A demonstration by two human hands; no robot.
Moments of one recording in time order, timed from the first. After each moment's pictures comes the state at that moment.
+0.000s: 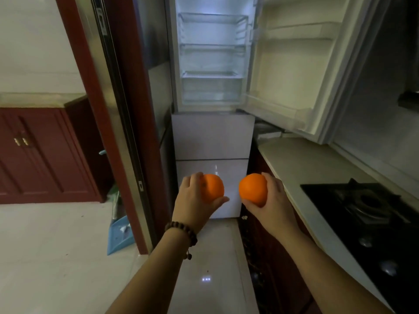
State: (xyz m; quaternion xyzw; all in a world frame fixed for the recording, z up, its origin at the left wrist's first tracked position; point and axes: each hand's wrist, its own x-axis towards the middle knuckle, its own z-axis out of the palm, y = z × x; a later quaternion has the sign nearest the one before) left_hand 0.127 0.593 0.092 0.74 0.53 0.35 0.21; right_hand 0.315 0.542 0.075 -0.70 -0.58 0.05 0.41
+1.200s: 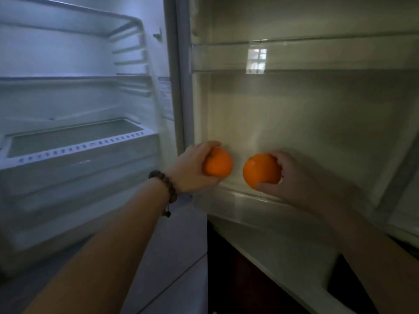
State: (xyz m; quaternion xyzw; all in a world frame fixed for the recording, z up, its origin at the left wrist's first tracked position) left_hand 0.449 1.274 0.246 0.96 0.04 0.19 0.20; right_hand 0.576 1.059 0.223 -0.83 -0.39 -0.08 0.38
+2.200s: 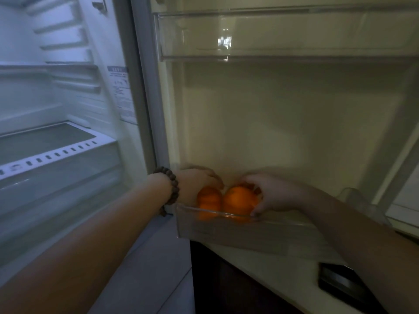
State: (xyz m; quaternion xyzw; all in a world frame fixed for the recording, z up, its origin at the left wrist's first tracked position) left_hand 0.572 1.327 0.217 0.98 -0.18 -0.08 -0.05; right_hand 0.621 1.111 0.221 -0.90 -0.41 0.10 0.12
